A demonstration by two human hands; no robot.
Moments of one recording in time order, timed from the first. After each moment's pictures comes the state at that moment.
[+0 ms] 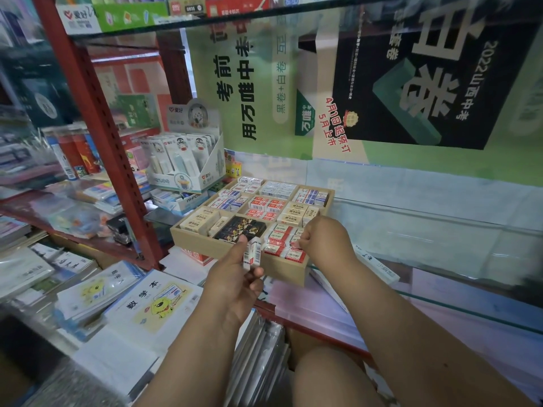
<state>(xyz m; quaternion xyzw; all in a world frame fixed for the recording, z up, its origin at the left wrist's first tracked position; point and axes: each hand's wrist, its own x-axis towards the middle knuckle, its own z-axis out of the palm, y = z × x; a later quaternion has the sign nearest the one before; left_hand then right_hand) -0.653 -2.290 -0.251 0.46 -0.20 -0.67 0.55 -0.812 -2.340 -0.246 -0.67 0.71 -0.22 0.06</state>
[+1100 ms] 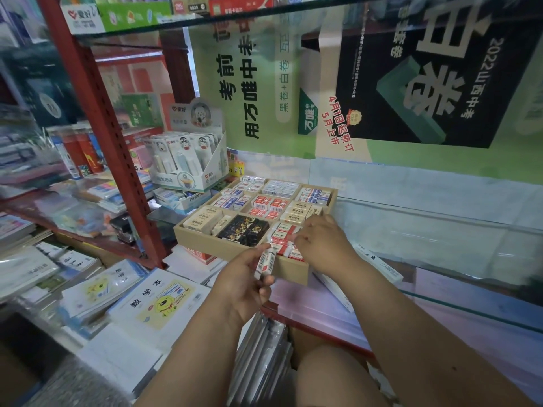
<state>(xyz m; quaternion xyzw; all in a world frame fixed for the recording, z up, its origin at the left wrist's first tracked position) -0.652 -2.298 -0.263 0.46 -0.23 -0.71 0.48 -0.815 -2.345 -0.263 -0.74 0.64 -0.18 0.06</state>
